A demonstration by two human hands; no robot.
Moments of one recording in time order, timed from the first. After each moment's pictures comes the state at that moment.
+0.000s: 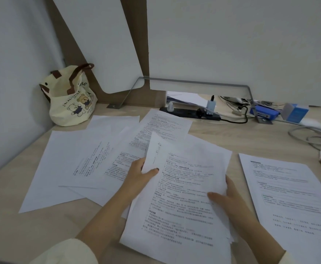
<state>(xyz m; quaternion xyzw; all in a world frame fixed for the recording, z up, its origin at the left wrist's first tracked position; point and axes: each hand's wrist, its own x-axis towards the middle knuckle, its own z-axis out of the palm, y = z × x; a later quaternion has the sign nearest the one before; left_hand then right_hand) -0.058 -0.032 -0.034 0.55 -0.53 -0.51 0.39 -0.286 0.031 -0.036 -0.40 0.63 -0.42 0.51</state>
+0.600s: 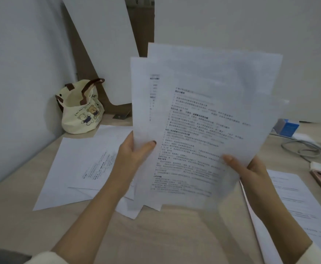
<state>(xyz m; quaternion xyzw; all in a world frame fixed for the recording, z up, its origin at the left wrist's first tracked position) -0.043 0.011 0.061 0.43 -0.51 -0.46 0.59 -0.284 0.049 0.060 -0.51 0.49 -0.59 0.39</state>
